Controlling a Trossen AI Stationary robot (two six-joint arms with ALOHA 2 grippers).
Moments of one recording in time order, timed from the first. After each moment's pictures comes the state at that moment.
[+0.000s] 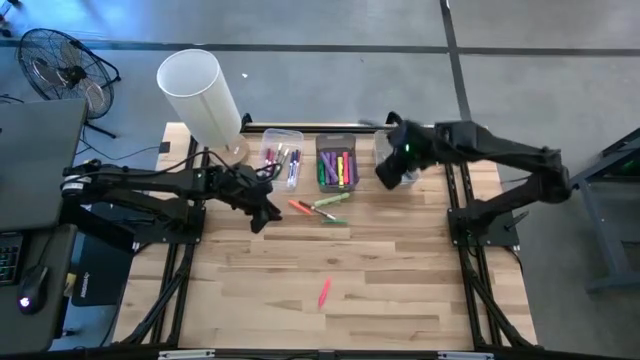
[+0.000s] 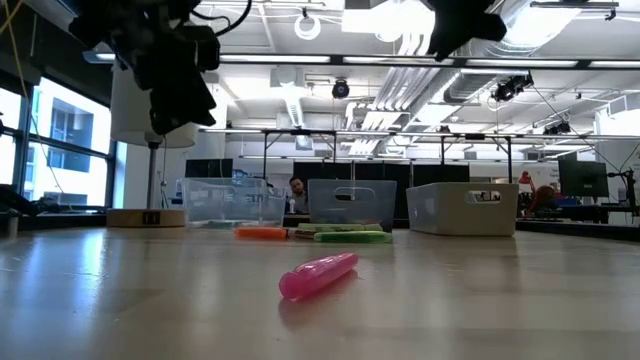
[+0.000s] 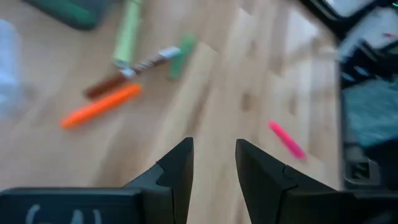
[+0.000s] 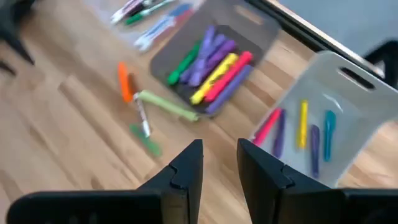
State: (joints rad) left arm 0.11 1.04 0.65 -0.28 0.21 -0.50; right arm -0.23 1.33 1.49 -1.16 0.19 0.60
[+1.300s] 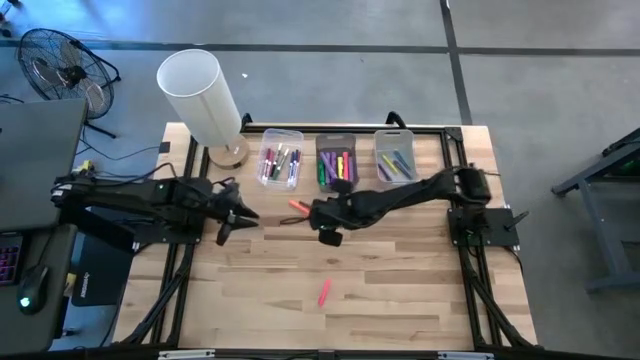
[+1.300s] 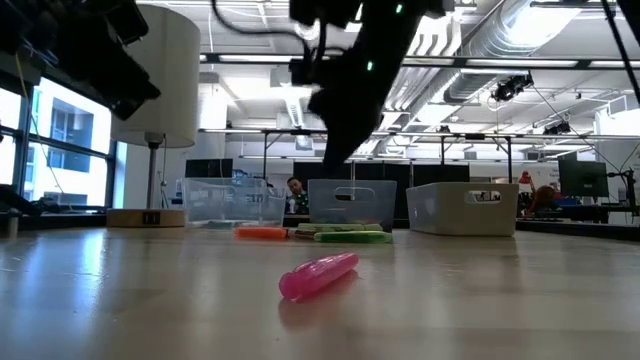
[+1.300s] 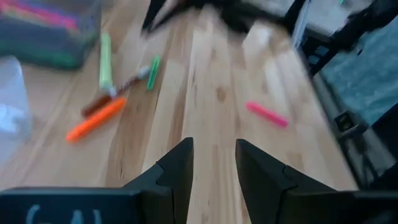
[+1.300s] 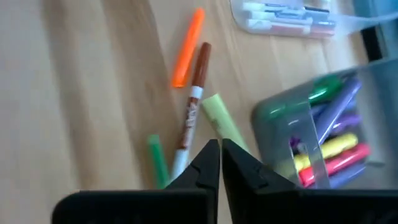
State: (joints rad) left arm -0.05 0.52 0.39 -0.30 0.09 -0.32; right arm 0.10 1.96 1.49 -0.67 0.46 0.20
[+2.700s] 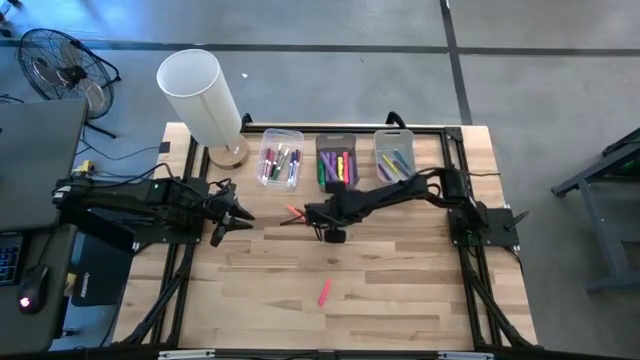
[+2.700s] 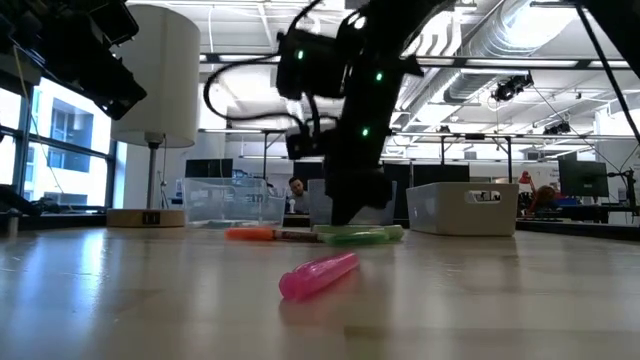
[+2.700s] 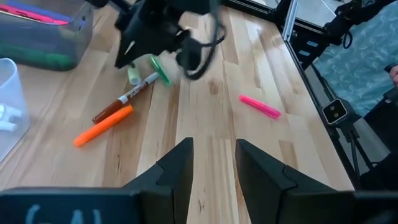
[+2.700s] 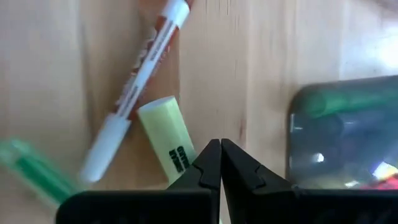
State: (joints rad) left arm -0.05 0.44 0.39 -0.38 0.12 -0.29; right arm 0.03 2.14 1.49 -0.65 0.42 -0.04
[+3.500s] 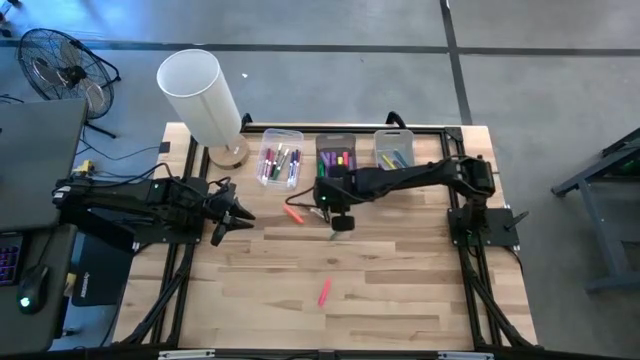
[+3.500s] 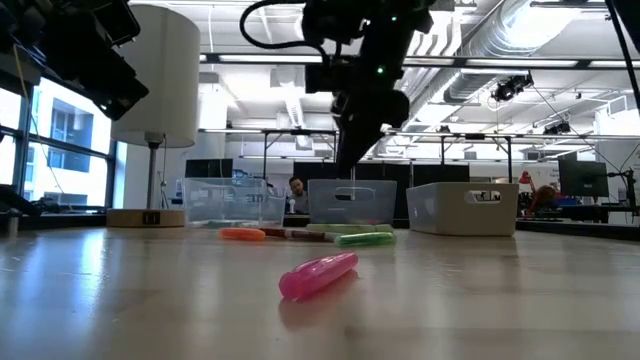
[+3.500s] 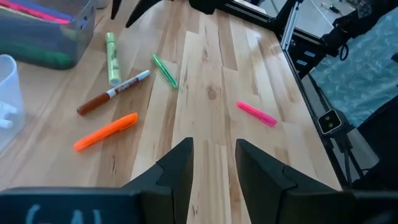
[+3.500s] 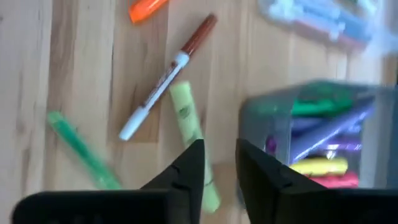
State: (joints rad) left arm -0.05 0.44 0.39 -0.36 0.12 -0.34; right arm -0.04 1.92 1.49 -0.75 0.24 -0.18
